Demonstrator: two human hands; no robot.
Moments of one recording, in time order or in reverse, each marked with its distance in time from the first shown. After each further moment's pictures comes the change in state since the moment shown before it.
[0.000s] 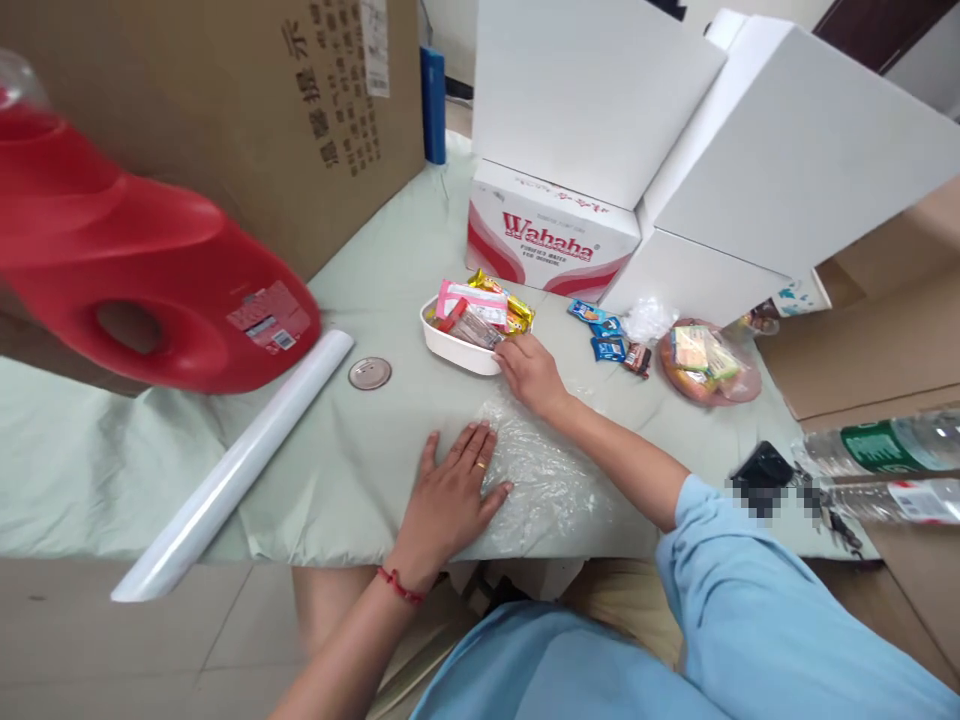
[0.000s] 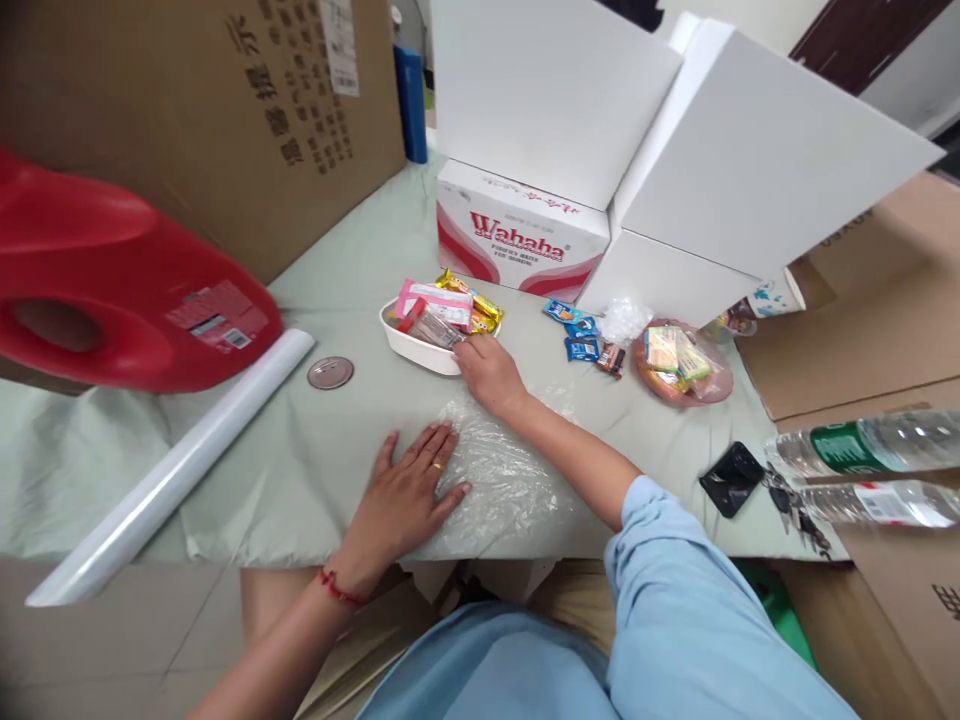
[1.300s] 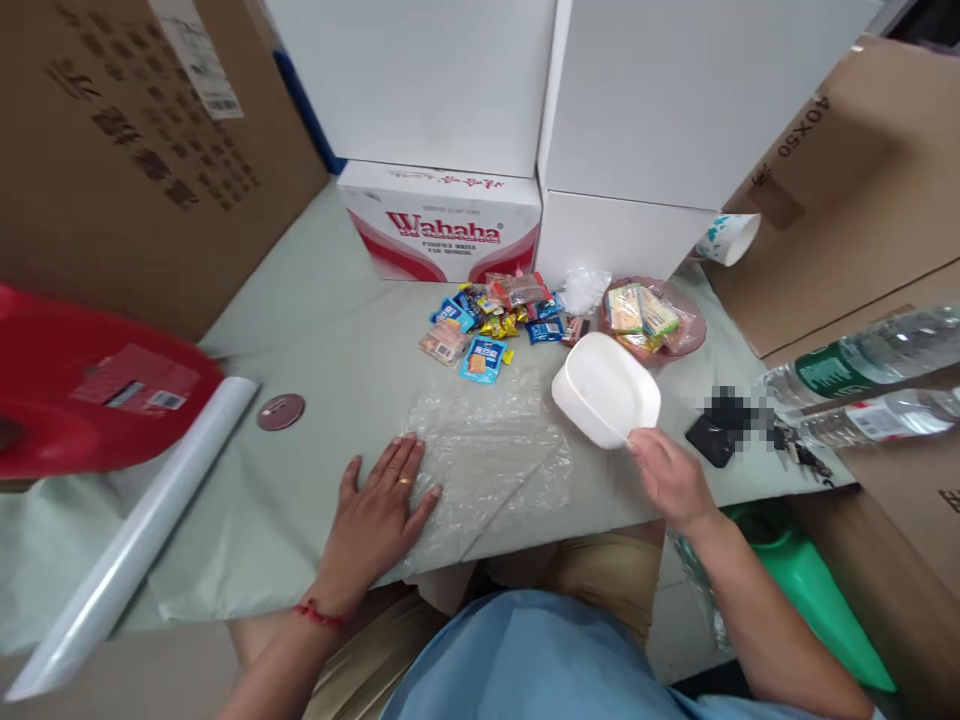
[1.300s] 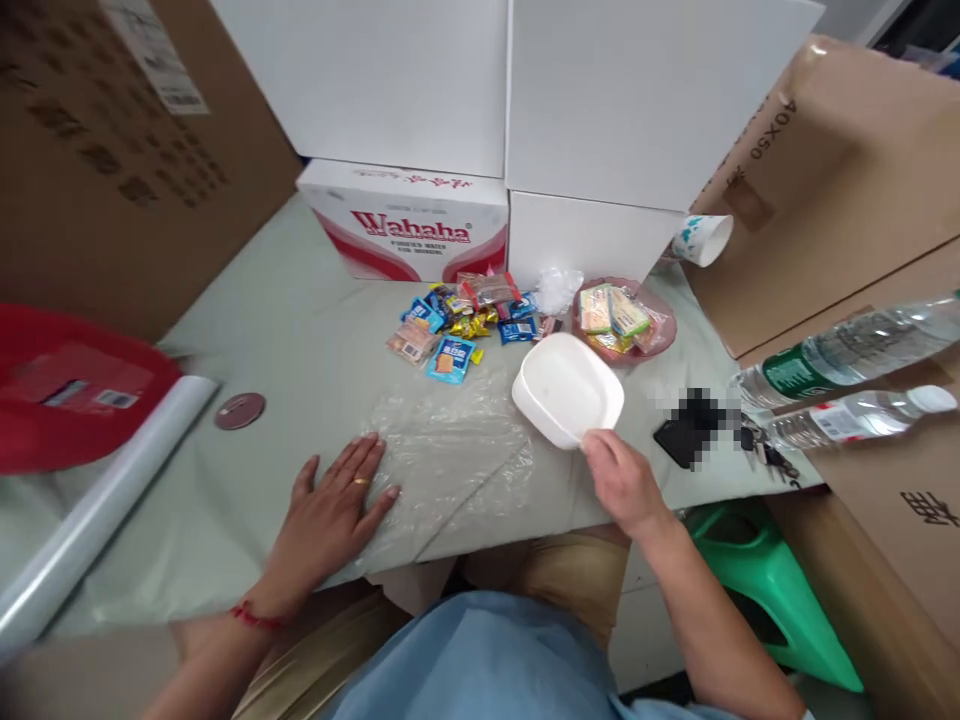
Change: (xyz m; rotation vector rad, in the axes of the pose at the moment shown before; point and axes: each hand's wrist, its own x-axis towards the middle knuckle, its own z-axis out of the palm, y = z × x) left_hand 0.005 -0.004 0.002 0.169 -0.009 0.023; right_hand -0.285 0.040 -0.169 -0.169 0.208 0.278
